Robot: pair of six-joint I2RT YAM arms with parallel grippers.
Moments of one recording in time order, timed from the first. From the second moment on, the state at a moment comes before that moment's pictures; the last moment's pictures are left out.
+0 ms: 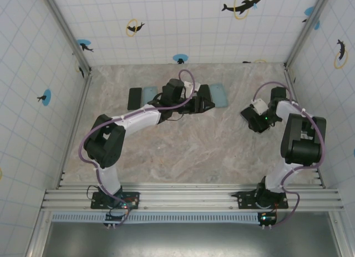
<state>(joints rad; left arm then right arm) -0.69 1.86 1.28 0.08 0.65 -0.68 -0.15 1.76 1.06 -0.61 -0.19 -0.71</state>
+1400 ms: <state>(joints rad) -0.69 1.88 1.29 0.11 0.67 -0.69 -0.18 1.72 1.01 -0.57 -0.27 -0.55</state>
